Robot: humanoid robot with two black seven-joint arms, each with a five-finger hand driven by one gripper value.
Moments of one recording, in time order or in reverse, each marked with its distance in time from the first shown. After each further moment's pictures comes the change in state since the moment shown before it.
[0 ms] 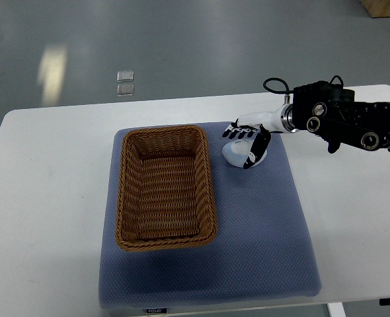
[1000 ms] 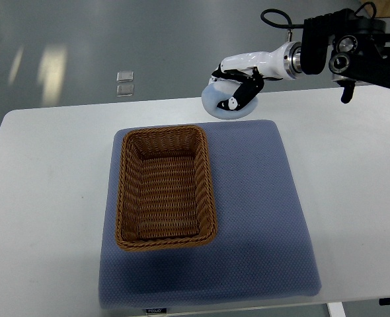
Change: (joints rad) left arm 0.000 0.000 -0.003 0.001 0.000 0.000 0.000; right arm 0.312 -0.135 0.008 0.279 0.222 0.035 0.003
